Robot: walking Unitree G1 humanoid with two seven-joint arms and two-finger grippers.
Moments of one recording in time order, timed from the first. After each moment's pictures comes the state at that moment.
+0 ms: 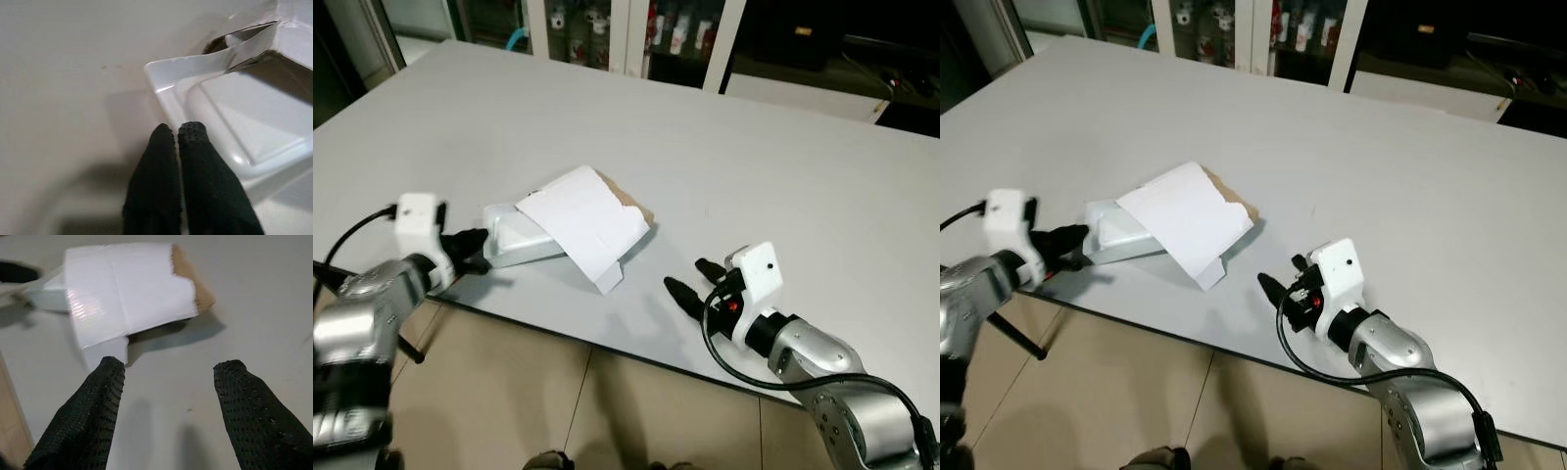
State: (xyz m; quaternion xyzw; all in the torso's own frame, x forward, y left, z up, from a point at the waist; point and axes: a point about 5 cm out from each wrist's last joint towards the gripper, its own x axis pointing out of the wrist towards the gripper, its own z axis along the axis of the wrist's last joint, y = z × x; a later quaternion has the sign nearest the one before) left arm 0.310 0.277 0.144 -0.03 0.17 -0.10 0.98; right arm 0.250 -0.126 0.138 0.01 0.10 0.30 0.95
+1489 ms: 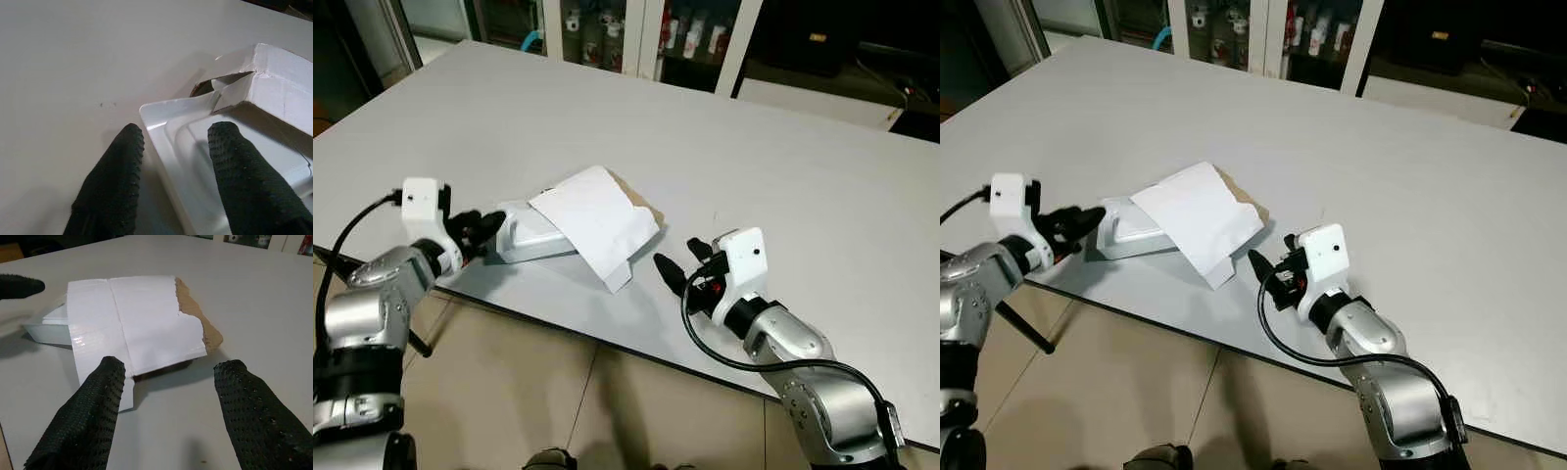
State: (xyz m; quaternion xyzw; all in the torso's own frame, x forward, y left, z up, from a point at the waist) left arm 0.334 0.260 0.157 -0.05 0.13 -0.13 0.98; right arm 0.263 -0.108 0.142 0.02 0.06 0.27 0.96
